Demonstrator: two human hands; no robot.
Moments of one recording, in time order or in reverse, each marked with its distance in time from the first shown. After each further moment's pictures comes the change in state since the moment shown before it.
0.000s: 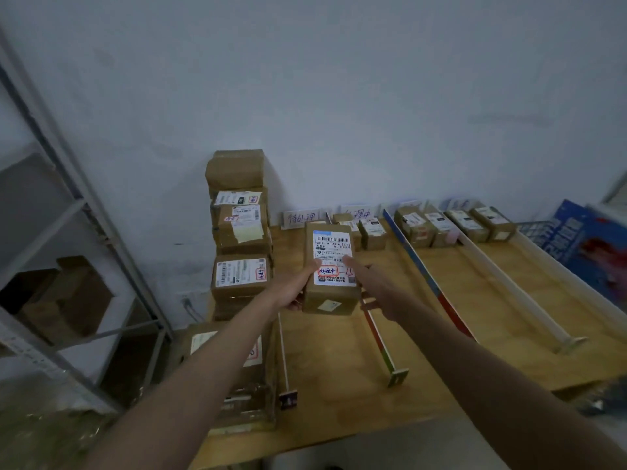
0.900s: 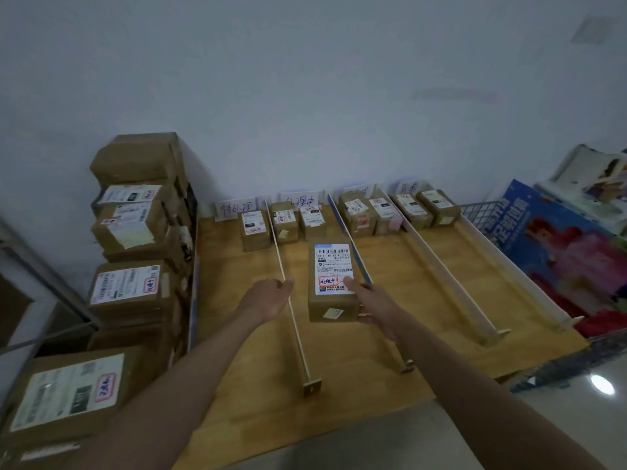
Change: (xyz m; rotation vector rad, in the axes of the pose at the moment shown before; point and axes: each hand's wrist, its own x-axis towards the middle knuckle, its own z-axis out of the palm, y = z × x) left_hand 0.115 0.032 0.168 0.577 0.063 0.024; right_hand 0.049 0.101 -0.196 0.173 0.012 0.093
